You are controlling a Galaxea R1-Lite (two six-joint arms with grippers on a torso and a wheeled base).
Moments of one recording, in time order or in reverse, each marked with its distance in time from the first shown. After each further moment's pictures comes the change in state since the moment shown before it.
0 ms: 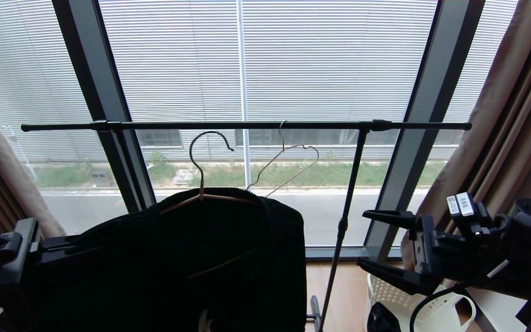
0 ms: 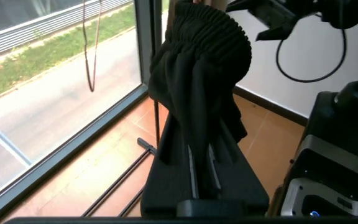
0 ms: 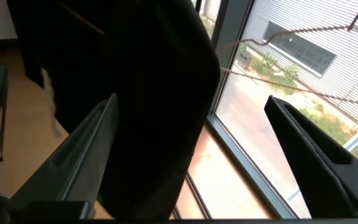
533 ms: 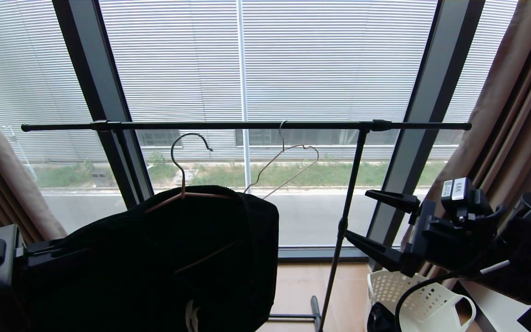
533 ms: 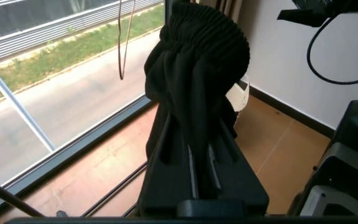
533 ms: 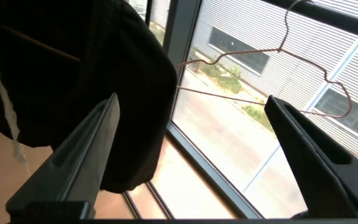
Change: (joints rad) left arm 0.075 -0.031 0.033 0.002 0.034 0.018; right arm 0.106 -0.055 -0.033 0.008 -0.326 -0.018
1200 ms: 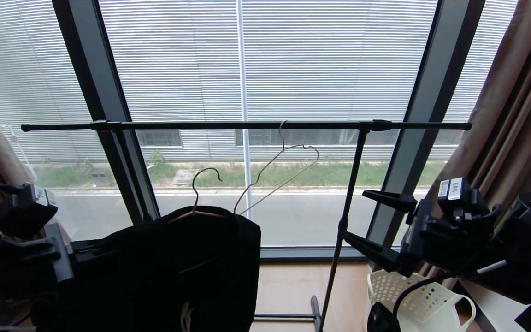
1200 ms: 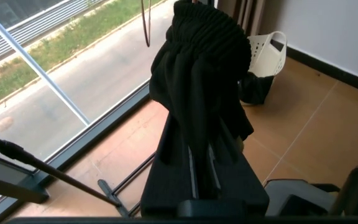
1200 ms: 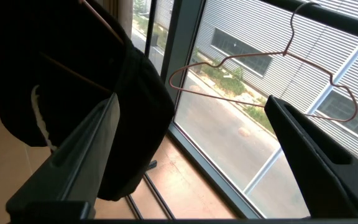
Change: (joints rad) left arm -0.031 0.216 -0.013 -0.001 0.125 0.276; right arm 0.017 0.007 -0.006 0.003 -0.003 0.001
